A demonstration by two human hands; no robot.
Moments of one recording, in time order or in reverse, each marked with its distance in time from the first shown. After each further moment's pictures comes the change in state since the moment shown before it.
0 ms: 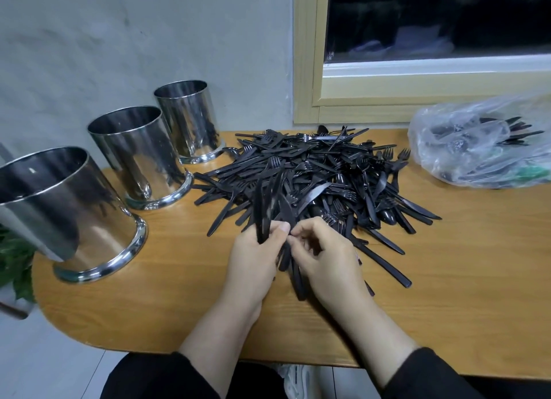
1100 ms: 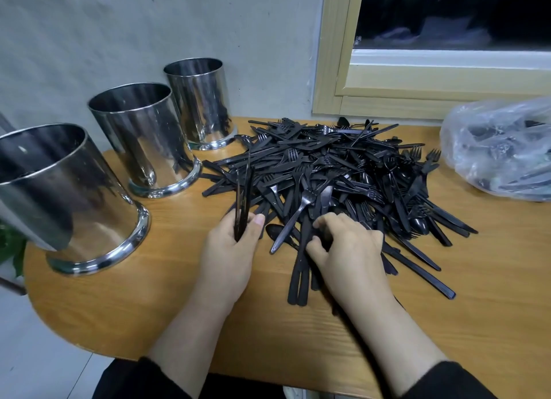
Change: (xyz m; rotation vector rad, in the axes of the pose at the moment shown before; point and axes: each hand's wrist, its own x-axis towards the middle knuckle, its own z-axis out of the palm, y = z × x) left_hand 0.030 -0.024 -0.050 0.167 0.147 0.099; right_hand 0.029 0.015 0.011 -0.576 -0.046 0.060
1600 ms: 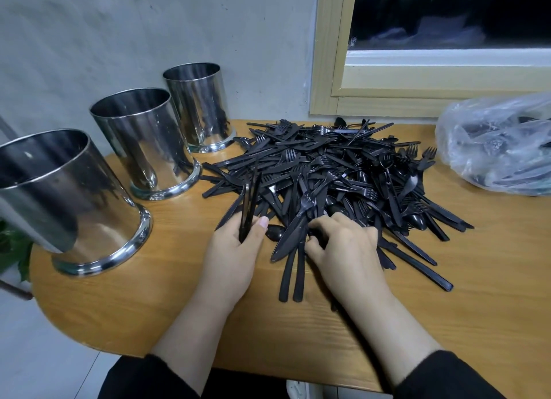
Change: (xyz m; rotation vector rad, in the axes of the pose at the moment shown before) left_hand -0.003 0.001 0.000 0.095 -0.028 0.029; right_hand 0.001 -0.002 0.000 -0.042 -0.020 -0.011
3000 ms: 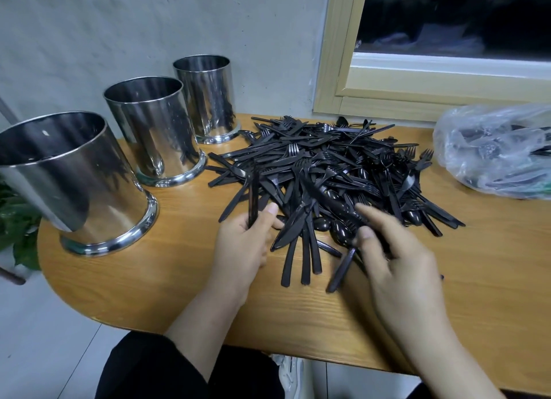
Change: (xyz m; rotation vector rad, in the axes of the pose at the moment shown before) left_hand -0.017 0.016 0.002 -0.369 -0.046 -0.153; right_hand -0.055 0.005 -0.064 0.448 0.230 -0.039
